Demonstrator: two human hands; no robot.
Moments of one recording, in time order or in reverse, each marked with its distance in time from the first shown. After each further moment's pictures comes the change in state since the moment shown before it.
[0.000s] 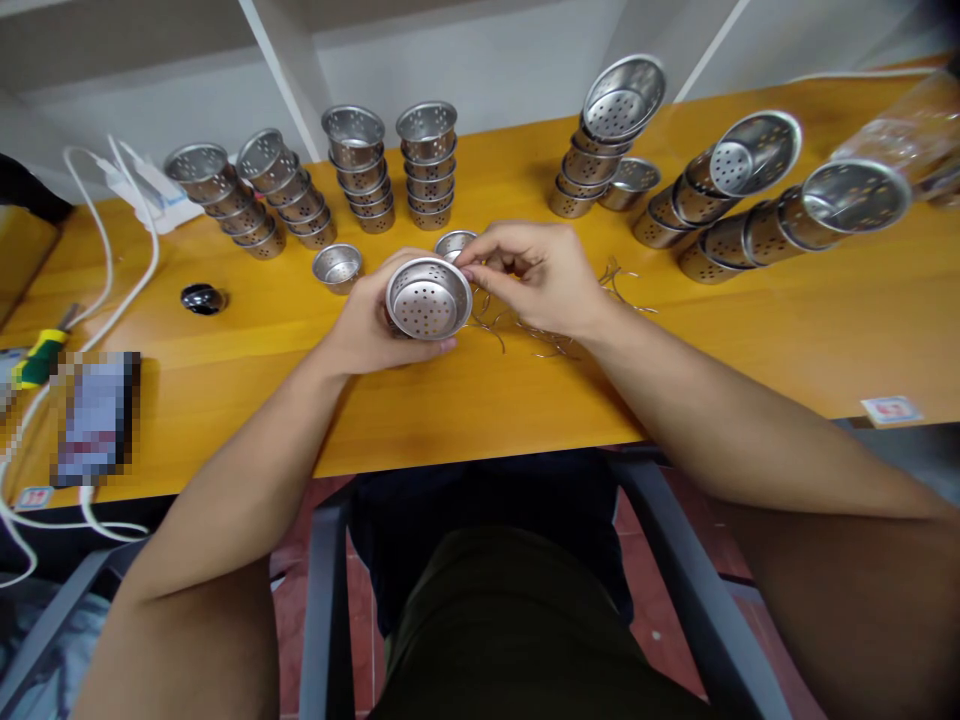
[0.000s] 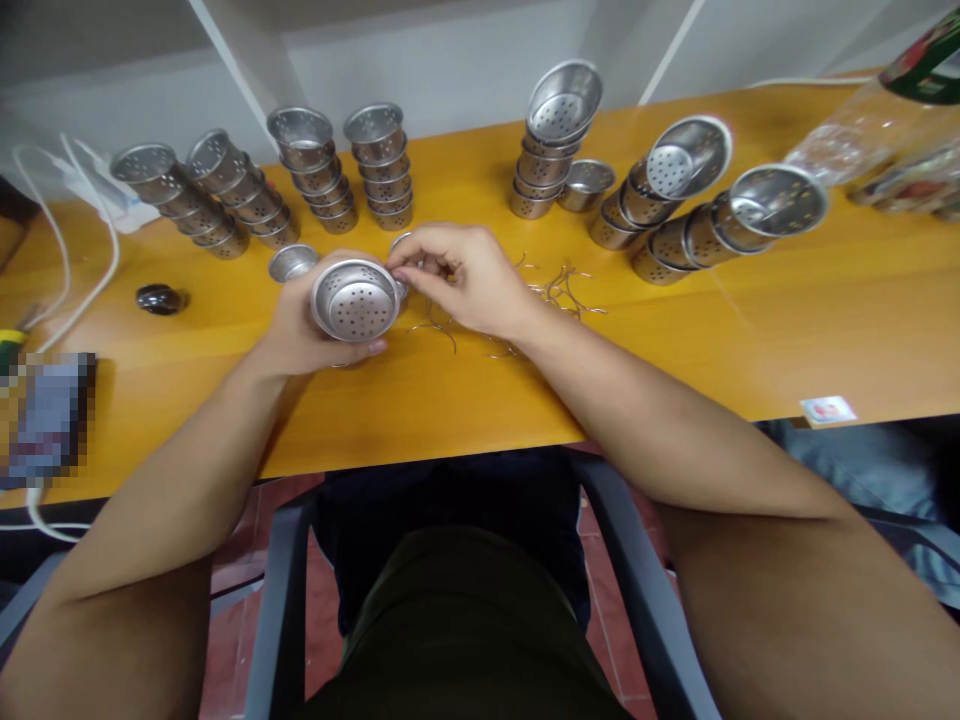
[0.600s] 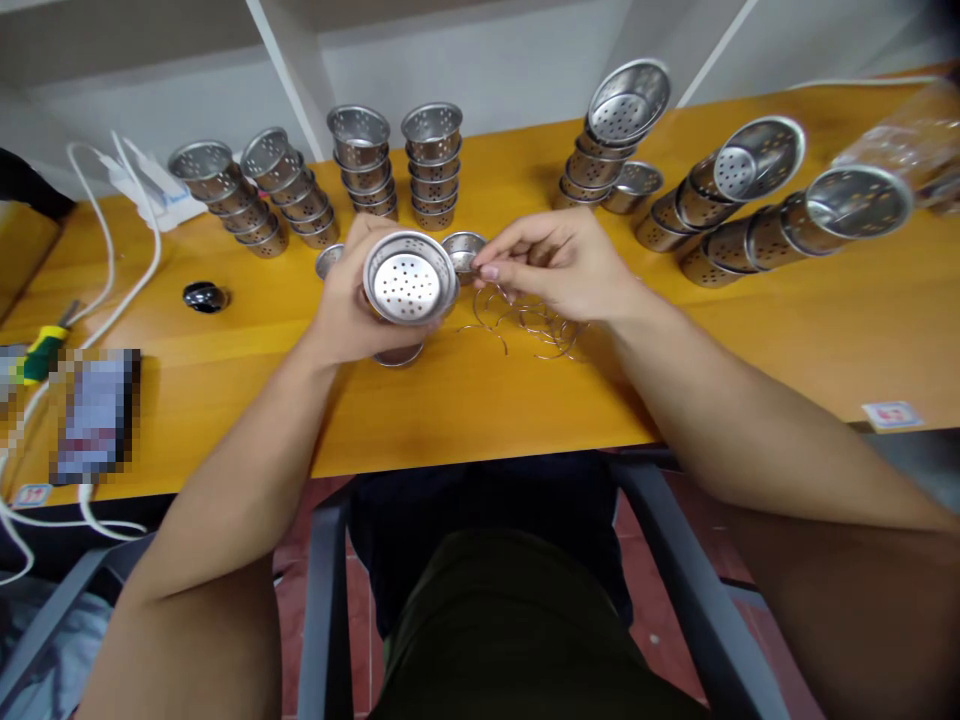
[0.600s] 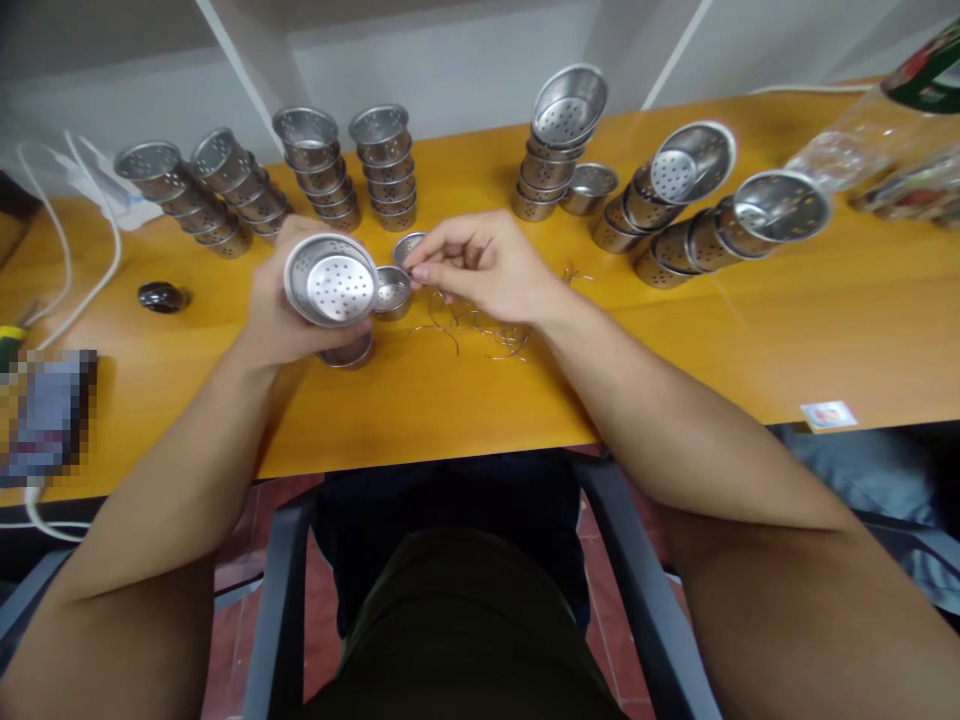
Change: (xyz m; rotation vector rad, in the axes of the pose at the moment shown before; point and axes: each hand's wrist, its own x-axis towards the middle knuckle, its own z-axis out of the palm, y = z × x) left_hand 0.003 0.017 -0.027 0.226 0.136 0.086; right_hand 0.003 -0.012 -0.017 0.242 -0.033 0.268
